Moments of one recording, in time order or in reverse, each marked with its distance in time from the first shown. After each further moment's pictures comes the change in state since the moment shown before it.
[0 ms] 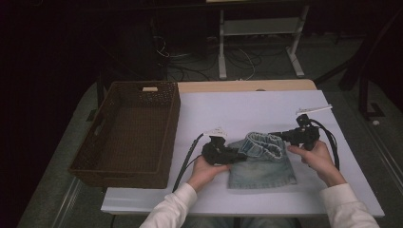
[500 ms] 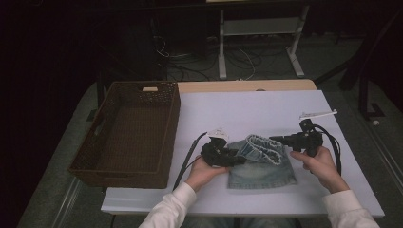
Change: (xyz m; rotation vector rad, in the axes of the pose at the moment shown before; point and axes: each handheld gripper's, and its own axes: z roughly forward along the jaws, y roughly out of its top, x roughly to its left) left arm -0.014 0.005 -0.008 0.081 0.074 0.031; right arm 0.015 -0.012 -0.008 -0.030 0.005 0.017
